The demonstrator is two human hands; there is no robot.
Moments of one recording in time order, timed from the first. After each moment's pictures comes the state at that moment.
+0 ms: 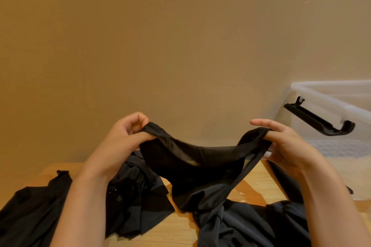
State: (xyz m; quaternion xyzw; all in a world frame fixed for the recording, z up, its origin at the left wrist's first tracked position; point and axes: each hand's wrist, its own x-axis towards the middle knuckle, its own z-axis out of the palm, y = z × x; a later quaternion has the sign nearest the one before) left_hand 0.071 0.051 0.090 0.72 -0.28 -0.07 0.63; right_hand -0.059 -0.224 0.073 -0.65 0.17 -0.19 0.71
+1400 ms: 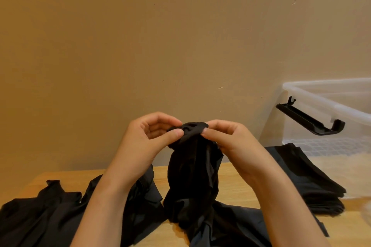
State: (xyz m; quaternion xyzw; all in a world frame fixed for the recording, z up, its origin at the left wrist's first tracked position) left_hand 0.040 0.012 0.100 0.67 -0.36 -0.03 0.65; right_hand -0.040 -0.160 0.084 -0.70 0.02 -0.16 0.69
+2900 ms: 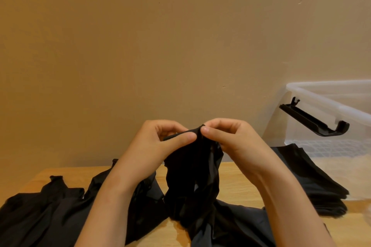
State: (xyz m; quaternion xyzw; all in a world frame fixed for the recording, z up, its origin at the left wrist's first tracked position) left_hand 0.033 0.014 0.105 0.73 -0.38 -0.08 0.57; right_hand -0.043 -0.158 0.089 -0.71 -0.02 -0.16 0.68
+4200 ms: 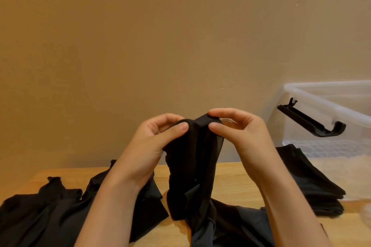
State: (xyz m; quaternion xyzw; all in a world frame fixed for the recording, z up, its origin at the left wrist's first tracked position) left_hand 0.039 0.004 0.095 0.59 -0.34 -0.15 0.72; right_hand -0.046 -0.162 0.091 -0.68 -0.01 -0.31 0.67
